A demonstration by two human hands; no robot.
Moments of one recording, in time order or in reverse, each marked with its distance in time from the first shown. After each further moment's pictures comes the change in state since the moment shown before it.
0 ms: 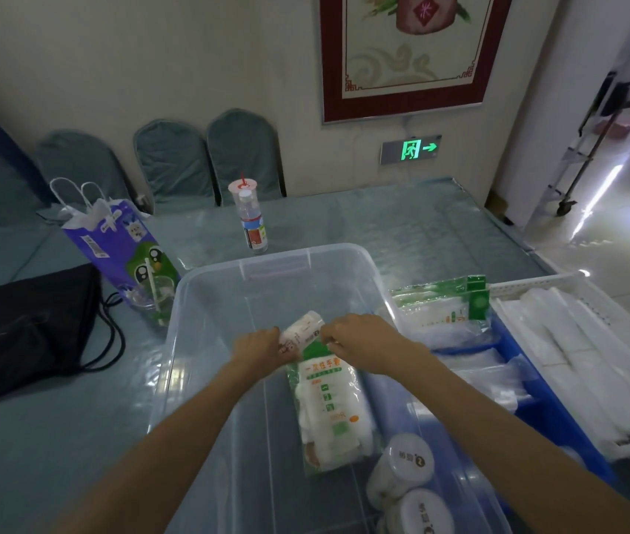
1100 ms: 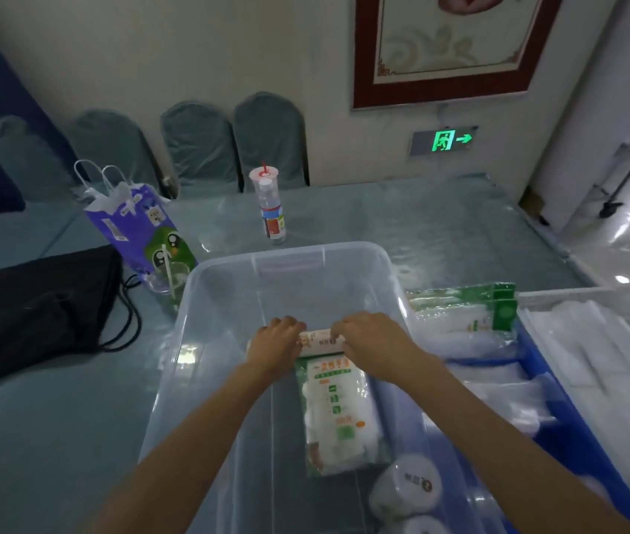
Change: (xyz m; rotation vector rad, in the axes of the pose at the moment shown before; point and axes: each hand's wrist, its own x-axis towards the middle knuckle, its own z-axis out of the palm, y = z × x) left_hand 0.011 0.005 0.019 -0.055 0.084 0.116; right_hand 0.012 0.011 0.013 -0.039 0.114 -0.021
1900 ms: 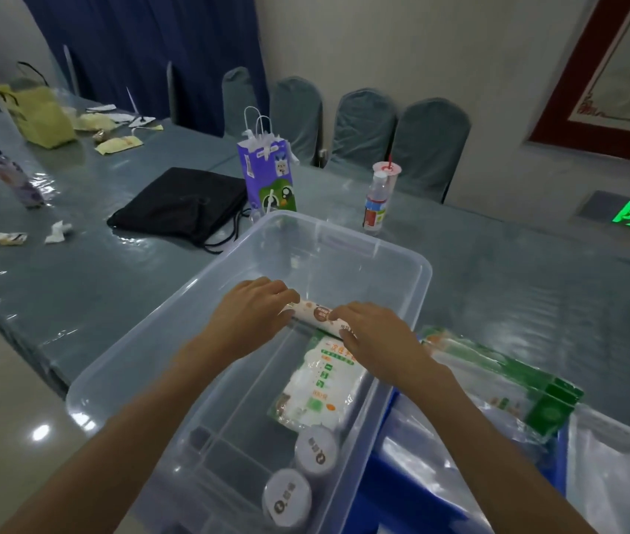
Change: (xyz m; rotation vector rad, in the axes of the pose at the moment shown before) left_hand -0.127 0.088 -0.088 0.143 0.454 -0.273; right_hand -0.019 0.038 -0.033 0.139 -0.001 -0.519
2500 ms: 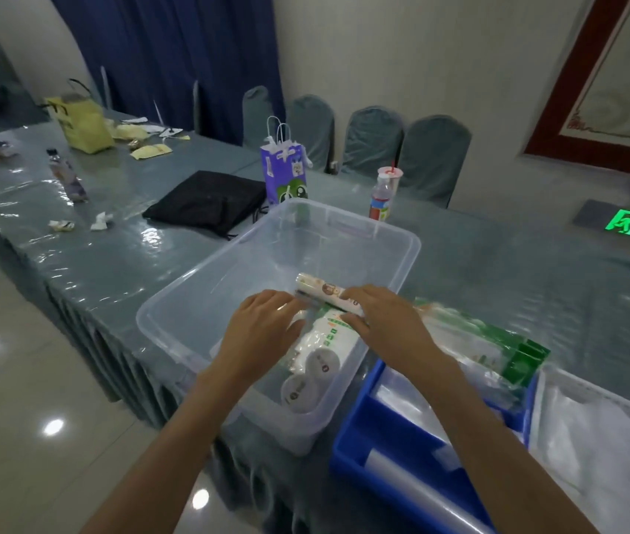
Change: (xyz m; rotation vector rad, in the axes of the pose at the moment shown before) left_hand -0.109 0.089 -0.039 -0.011 0.207 -0.159; right_hand -0.095 -0.055 -0.028 0.049 0.135 0.040
